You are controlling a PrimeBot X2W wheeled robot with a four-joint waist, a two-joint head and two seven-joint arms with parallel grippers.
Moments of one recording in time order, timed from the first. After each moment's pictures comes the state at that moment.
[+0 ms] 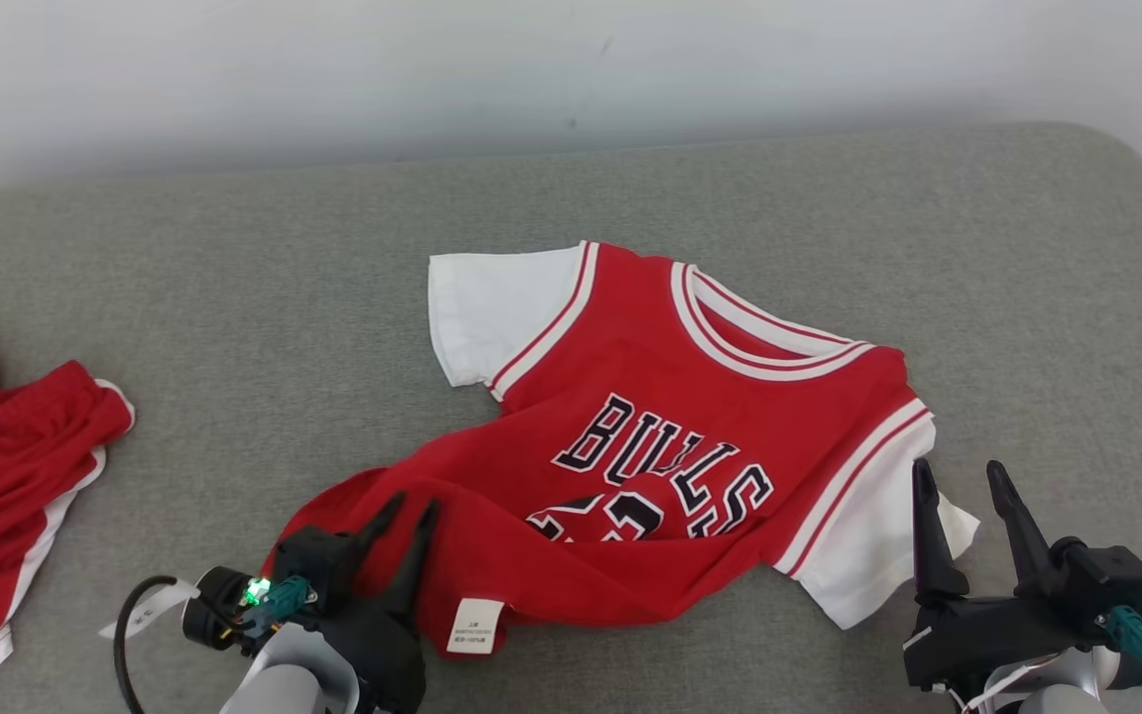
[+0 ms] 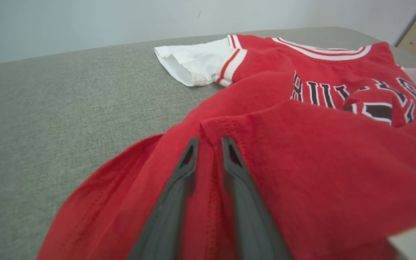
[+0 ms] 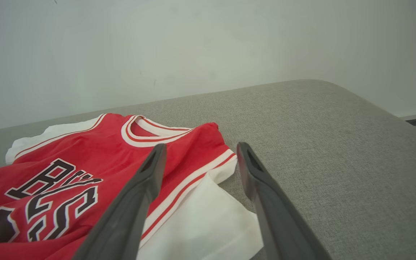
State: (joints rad) left arm -0.50 0.11 -0.40 0.61 -0.20 -0.06 -0.26; right arm -0.18 -0.13 0.10 0.26 0.18 0.13 -0.26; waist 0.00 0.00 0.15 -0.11
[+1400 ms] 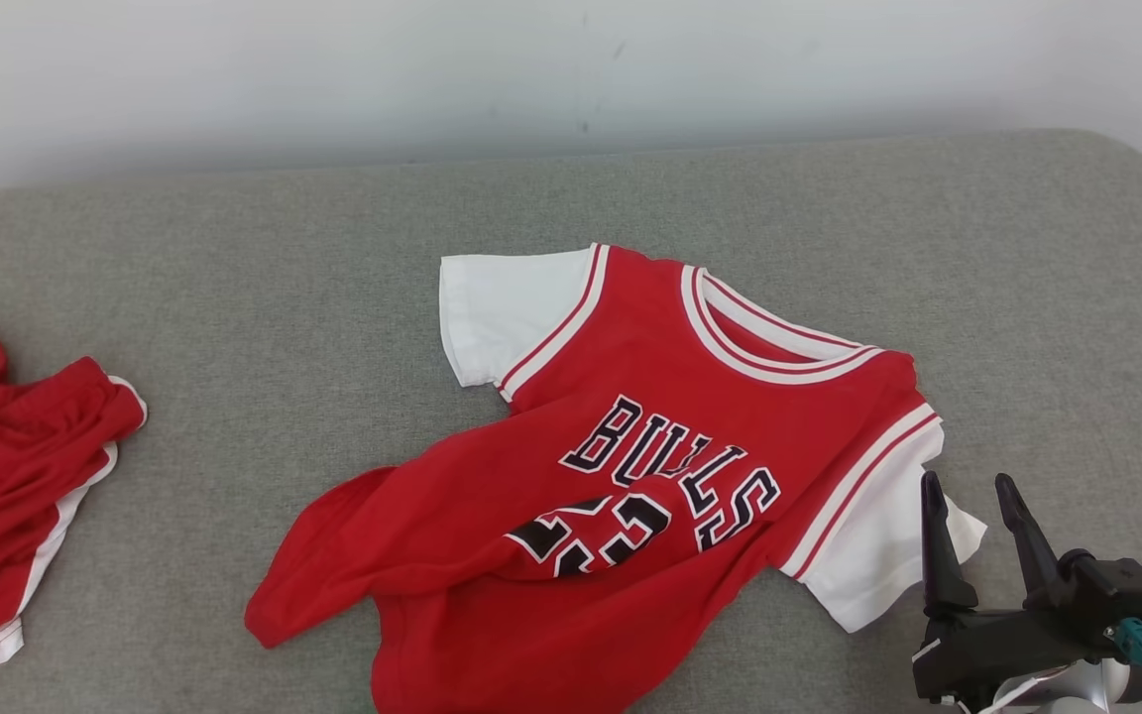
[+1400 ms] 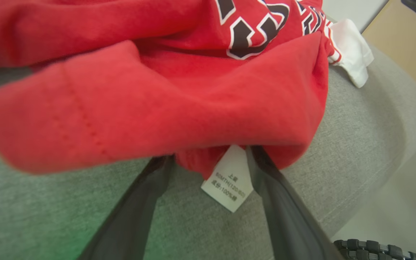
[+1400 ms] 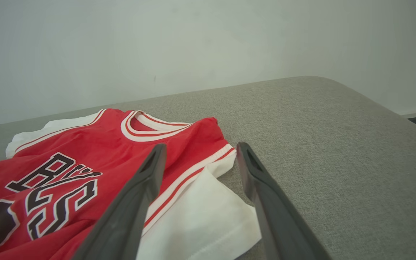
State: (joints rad) left arm -0.14 0.06 -0.43 0.39 -0.19 -0.08 -0.26; right arm -0.15 -0.14 0.10 0.25 0.19 0.13 -0.26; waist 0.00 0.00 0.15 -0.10
